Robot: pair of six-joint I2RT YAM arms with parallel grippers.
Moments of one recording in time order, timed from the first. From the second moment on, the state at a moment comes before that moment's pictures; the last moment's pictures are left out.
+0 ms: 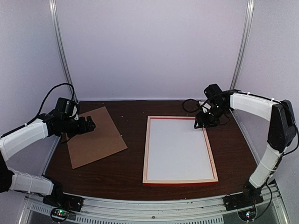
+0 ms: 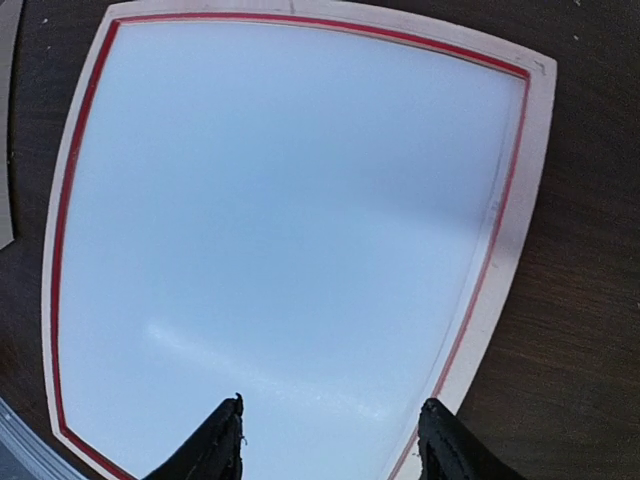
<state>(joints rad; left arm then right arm) -0.32 1.17 0.82 -0.45 -0.06 -0.51 0.34 1.71 1.34 -0.80 -0.15 0.19</state>
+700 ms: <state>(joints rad) 0.01 1.27 0.80 -0.54 0.17 -0.47 0.75 2.13 1.84 -0.69 -0.27 0.29</state>
